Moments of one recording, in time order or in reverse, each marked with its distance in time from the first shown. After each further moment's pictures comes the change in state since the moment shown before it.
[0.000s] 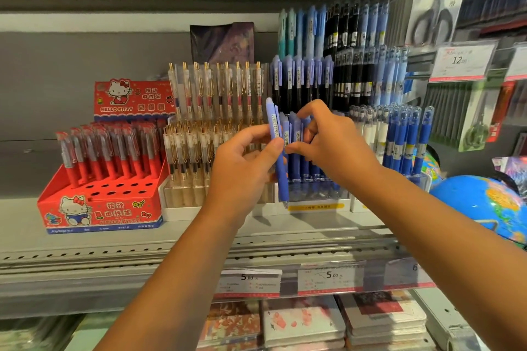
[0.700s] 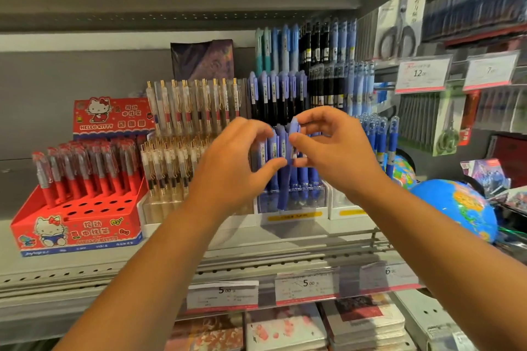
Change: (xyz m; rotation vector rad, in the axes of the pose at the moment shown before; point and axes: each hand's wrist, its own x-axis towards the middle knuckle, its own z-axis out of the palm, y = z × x) left_hand 0.023 0.013 0.006 0.861 -0.142 0.561; right_hand -0.021 -0.011 -0.035 0.780 0.146 0.235
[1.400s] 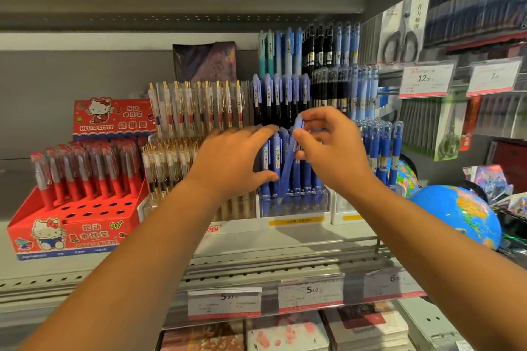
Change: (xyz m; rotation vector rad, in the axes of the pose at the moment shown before) left_hand 0.027 -0.038 0.008 0.574 -0.307 0.091; right_hand 0.019 0.021 0.006 -0.176 0.121 -0.112
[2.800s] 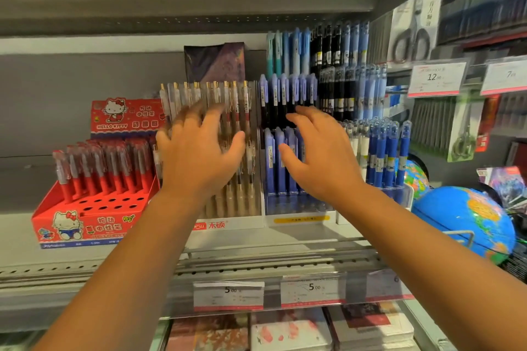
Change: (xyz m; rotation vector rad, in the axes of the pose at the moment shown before) left_hand -0.028 -0.012 -0.020 -0.133 0.238 -0.511; right_hand -0.005 0.003 0.011 -0.768 -0.127 -0.307
